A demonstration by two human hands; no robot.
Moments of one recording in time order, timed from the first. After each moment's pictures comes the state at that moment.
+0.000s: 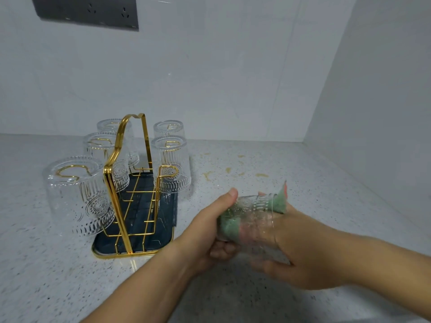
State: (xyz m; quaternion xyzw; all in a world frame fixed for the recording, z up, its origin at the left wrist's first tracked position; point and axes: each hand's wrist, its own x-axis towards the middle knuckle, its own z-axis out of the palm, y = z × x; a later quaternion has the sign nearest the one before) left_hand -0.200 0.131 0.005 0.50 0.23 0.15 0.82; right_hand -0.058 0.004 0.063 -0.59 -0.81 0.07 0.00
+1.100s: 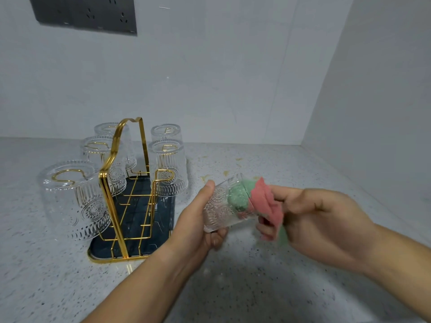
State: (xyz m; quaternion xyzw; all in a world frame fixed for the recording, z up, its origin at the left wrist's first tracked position) left_hand -0.193 0.140 0.003 0.43 0.24 0.30 0.81; right_hand -0.038 0.003 0.076 -0.43 -0.45 0.60 0.50
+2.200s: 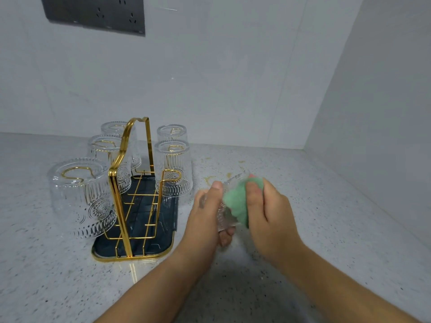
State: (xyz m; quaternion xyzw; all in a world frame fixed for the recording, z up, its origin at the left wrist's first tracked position) left_hand -0.192 0.130 0.007 0.47 0.26 0.36 0.77; right_hand -0.091 0.059 0.032 -0.67 -0.53 0.01 0.51
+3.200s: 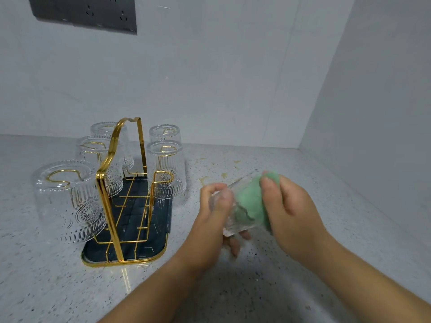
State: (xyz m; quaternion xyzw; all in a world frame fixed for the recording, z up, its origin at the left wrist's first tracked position) left_hand -0.190 0.124 0.004 0.55 0.16 0.32 0.75; right_hand -0.067 0.035 0.056 -0.65 -0.55 0.05 0.52
